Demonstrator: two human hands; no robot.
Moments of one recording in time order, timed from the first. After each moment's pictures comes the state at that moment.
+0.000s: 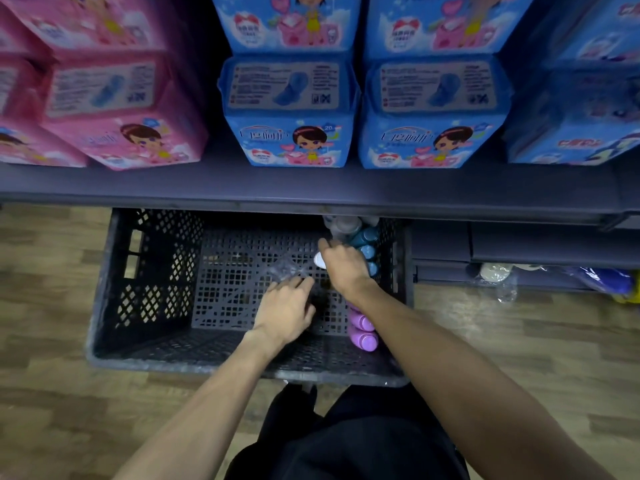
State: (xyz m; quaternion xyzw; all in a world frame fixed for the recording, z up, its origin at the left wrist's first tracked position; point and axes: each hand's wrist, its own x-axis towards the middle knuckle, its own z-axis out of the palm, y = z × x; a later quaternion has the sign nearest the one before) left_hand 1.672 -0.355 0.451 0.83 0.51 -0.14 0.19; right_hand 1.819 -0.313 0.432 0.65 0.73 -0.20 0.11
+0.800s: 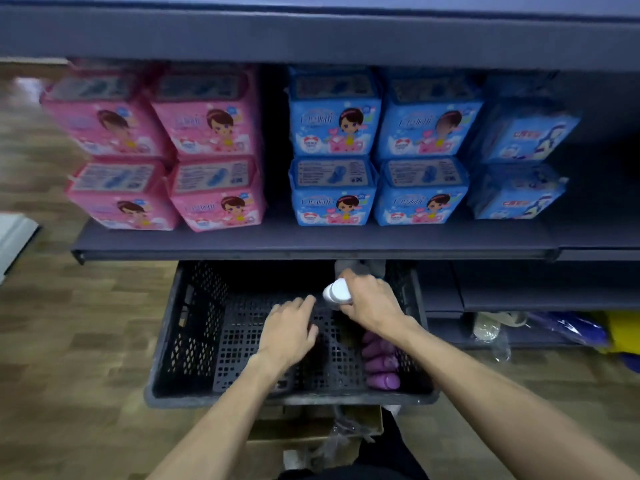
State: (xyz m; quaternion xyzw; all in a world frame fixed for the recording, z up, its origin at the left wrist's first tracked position) left_hand 1.612 -0.339 0.513 0.86 0.50 -0.01 0.13; right_hand 1.799 -0.341 0.537 0.69 0.71 -0.15 -0.06
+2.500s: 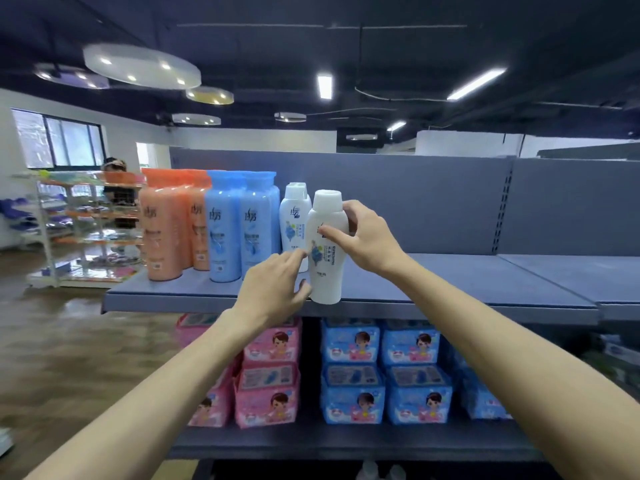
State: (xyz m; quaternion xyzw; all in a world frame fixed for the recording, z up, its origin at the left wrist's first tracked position) left_hand 1.550 -0.248 0.906 0.83 0.39 0.36 -0.19; right_hand 1.735 -0.281 0.975 0.51 0.71 -0.03 -0.48
